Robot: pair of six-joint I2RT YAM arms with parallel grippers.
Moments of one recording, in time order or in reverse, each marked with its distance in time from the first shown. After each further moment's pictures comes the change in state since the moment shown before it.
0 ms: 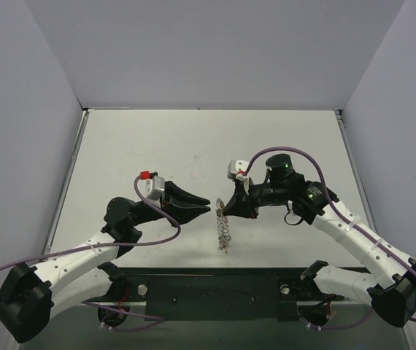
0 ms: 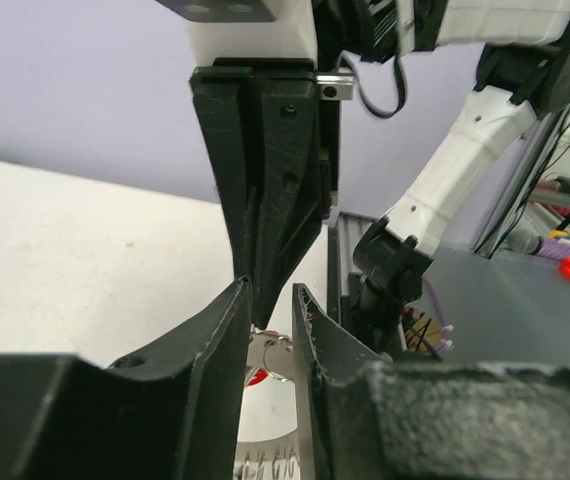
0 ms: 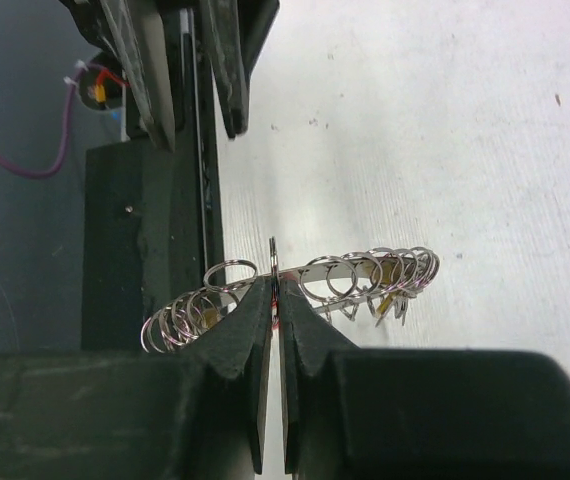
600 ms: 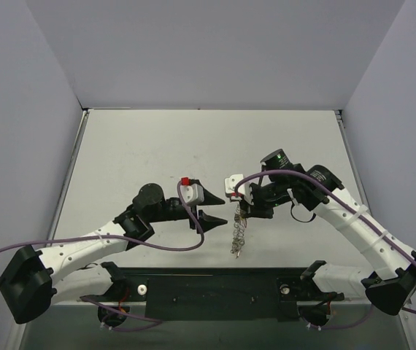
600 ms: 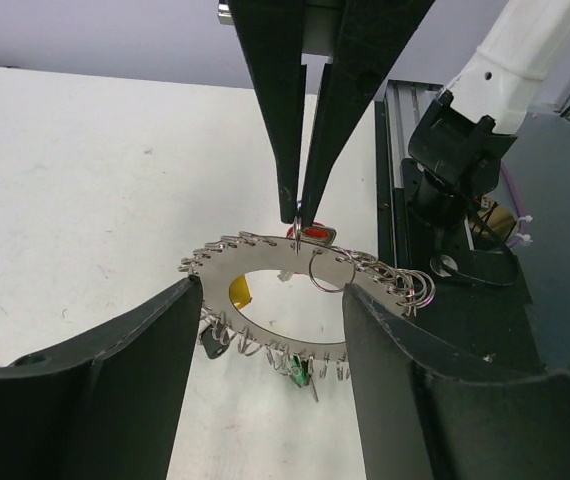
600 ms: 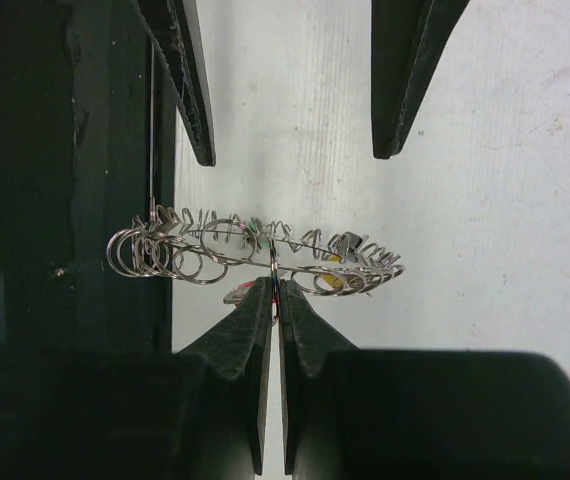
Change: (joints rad) left arm -0.154 0.084 0.208 -0.573 -0.097 0.455; right arm 0.035 0.088 0.284 -0.608 0.232 -0.531
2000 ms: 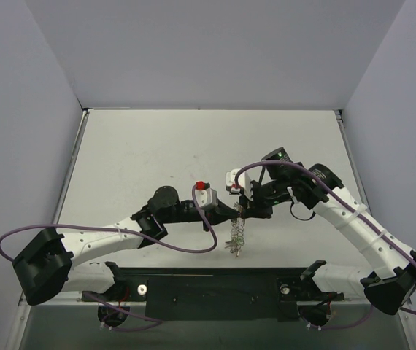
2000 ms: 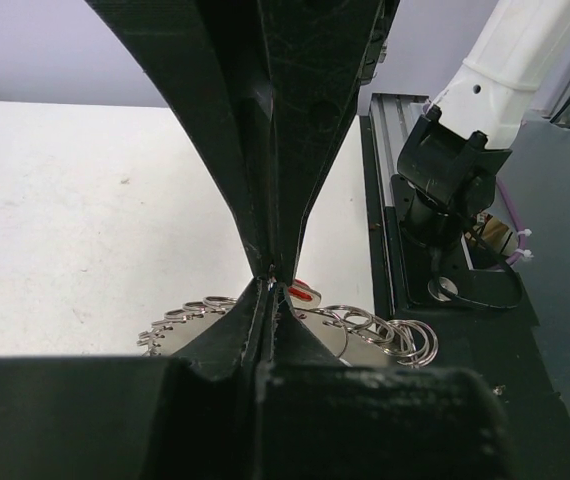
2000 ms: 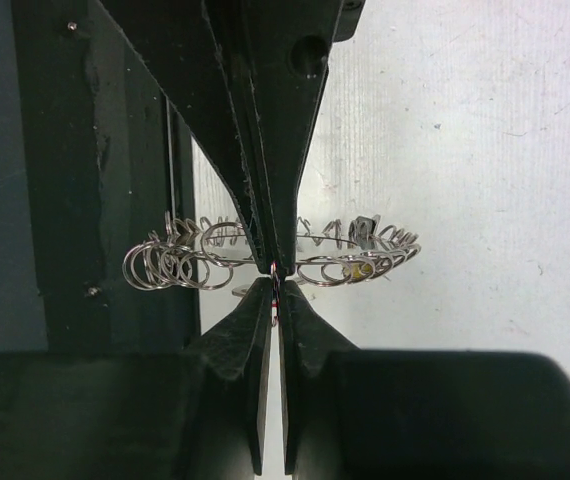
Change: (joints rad) left arm -0.109 0.175 0.029 0.182 -0.051 0.014; right arm -0.016 0.019 0.005 -0.006 -0.015 0.081
